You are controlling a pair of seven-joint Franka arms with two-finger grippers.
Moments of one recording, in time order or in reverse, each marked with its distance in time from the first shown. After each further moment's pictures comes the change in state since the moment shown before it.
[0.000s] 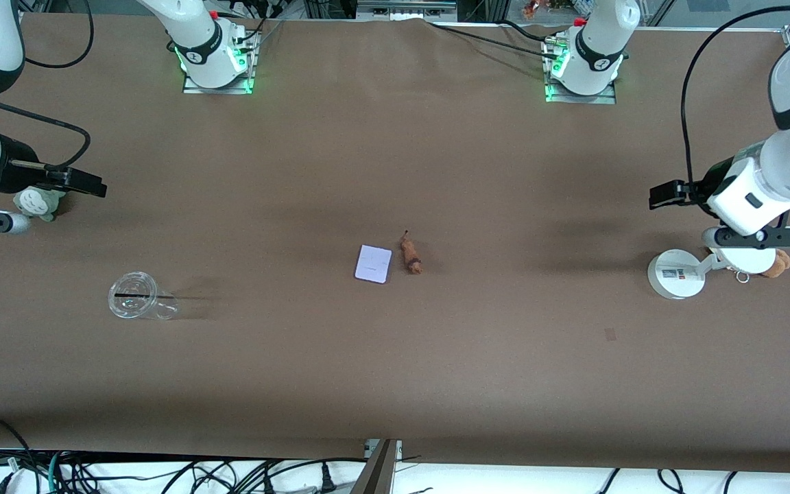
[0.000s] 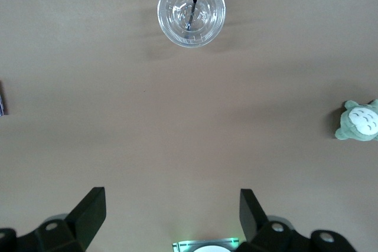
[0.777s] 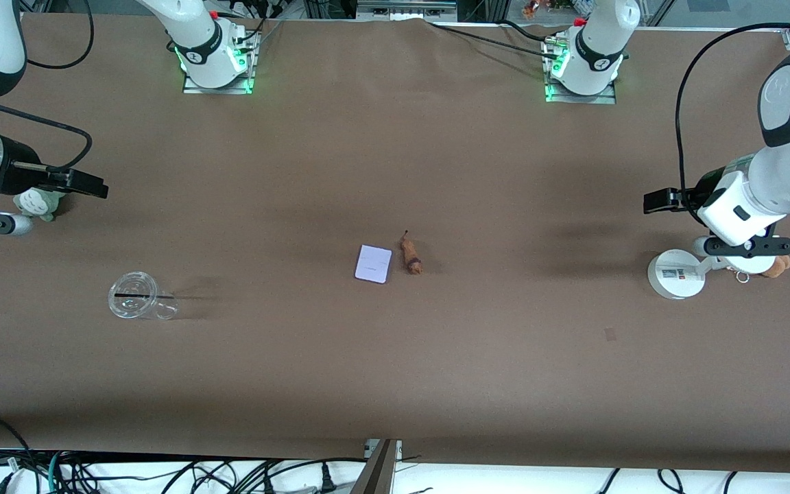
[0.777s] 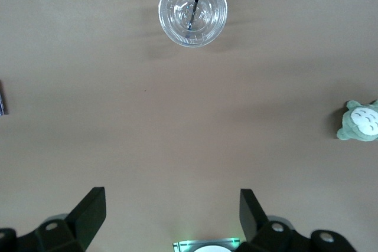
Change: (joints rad) left arm -0.004 0.029 -0.001 0.021 0.000 -0.004 -0.017; right arm 0.001 0.007 0.001 0.000 0.003 0.001 0.000
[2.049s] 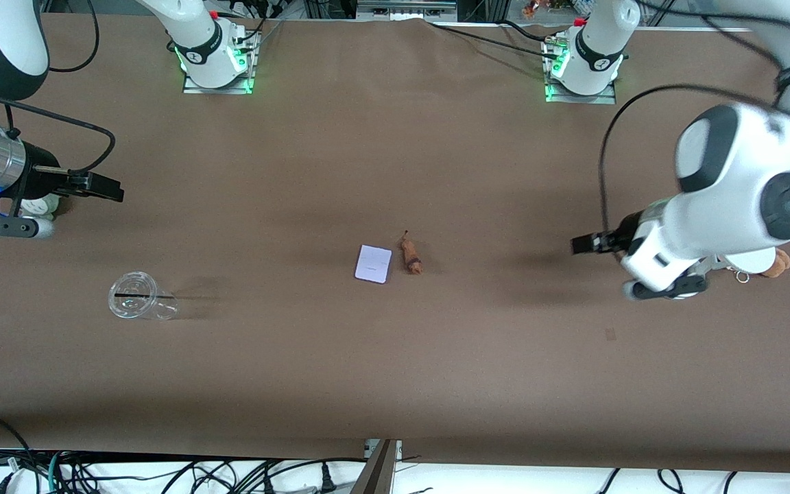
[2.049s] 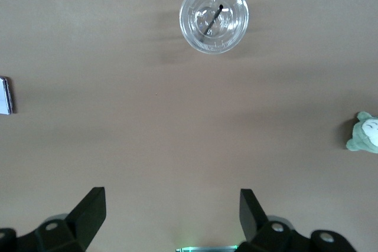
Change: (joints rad) left arm -0.154 0.247 -0.008 0.106 -0.179 0.230 -0.259; right arm 0.030 0.011 0.010 0.000 0.004 0.036 0.004
